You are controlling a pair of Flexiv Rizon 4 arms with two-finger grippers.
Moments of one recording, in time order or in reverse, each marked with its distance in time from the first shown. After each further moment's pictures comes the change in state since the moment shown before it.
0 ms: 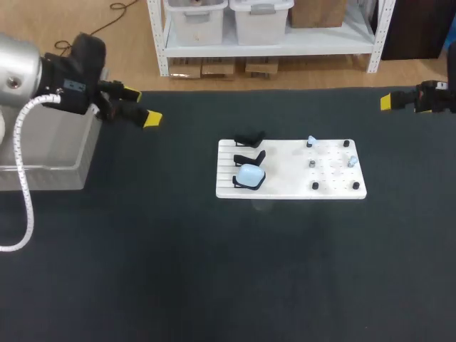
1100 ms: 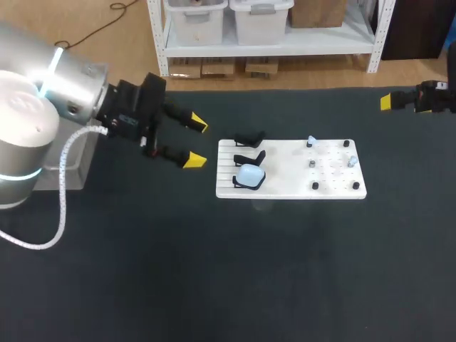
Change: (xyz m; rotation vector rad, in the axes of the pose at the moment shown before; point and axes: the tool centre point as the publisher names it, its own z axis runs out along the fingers) left arm 0.021 -0.058 0.097 0.360 -0.033 0.366; right arm 0.000 0.000 0.000 0.000 0.000 0.000
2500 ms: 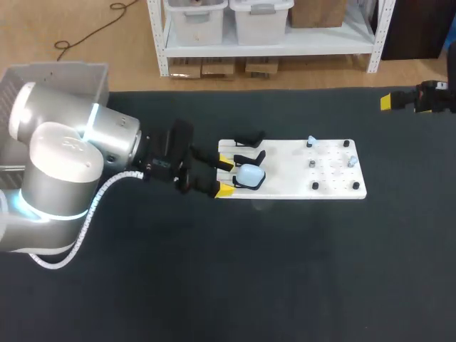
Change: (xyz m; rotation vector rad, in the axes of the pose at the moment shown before) left arm 0.030 -0.021 0.082 0.019 -0.100 -0.036; right arm 0.000 0.000 0.000 0.000 0.000 0.000
